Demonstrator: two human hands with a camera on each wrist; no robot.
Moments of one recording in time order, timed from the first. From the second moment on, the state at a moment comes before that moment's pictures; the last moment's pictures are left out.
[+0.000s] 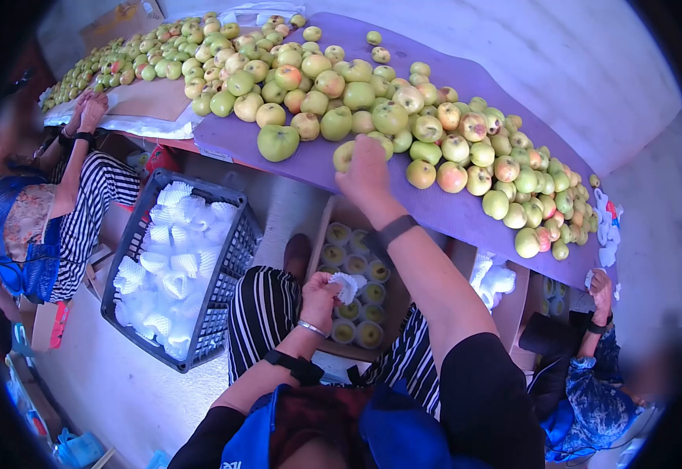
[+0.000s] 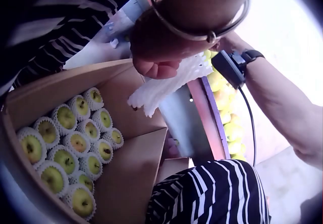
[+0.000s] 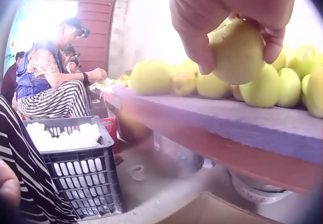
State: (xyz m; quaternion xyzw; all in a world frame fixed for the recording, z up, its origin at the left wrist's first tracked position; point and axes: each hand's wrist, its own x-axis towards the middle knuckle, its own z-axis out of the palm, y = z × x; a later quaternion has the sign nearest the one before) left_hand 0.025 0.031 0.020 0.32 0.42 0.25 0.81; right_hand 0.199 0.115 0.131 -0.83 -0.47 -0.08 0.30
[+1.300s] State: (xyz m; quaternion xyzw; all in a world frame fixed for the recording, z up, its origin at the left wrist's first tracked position) left_hand 0.027 0.030 -0.012 0.38 0.48 0.25 0.75; right_hand 0.169 -0.046 0.103 -0.53 -0.23 0.48 0.66
